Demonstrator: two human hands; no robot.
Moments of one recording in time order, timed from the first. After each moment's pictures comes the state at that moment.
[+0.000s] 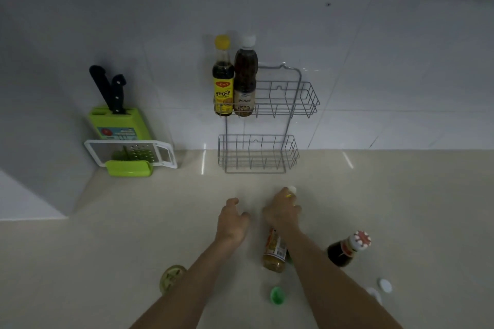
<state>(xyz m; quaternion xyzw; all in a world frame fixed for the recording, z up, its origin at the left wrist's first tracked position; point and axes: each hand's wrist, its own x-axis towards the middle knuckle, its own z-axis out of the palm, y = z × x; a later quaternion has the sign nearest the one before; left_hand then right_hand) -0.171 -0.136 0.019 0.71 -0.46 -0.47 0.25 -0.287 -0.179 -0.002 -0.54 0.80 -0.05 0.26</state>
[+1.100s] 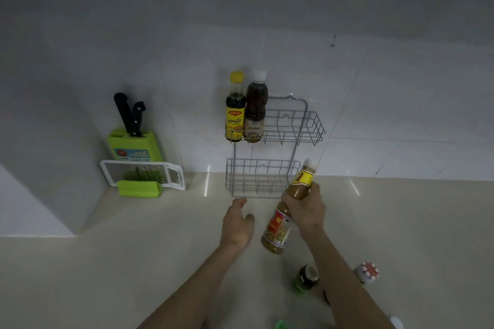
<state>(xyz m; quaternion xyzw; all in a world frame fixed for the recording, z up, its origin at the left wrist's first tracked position) -0.165 -0.154 0.050 0.68 -0.47 -0.45 0.35 -0.310 -0.186 0.071 -0.42 0.71 -0.44 0.34</state>
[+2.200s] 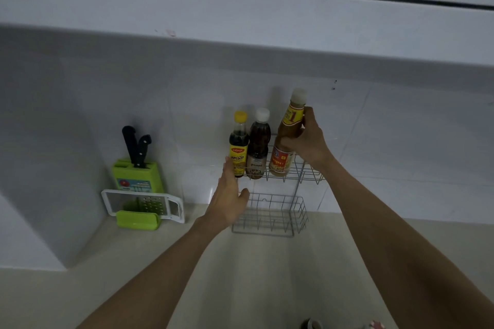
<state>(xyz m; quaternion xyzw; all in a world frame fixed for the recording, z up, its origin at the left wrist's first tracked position) -0.128 -0.253 0.129 0.59 -0.65 -0.28 0.38 -0.315 -0.340 0.226 -0.68 0.48 -0.47 0.29</state>
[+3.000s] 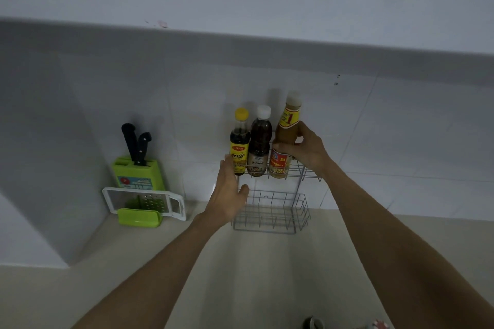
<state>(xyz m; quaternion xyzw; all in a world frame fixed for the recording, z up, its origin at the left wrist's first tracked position) -0.127 -0.260 0.126 0.60 -0.64 -0.26 0.39 -0.320 -0.350 0.198 -0.69 0.51 -0.41 0.31</state>
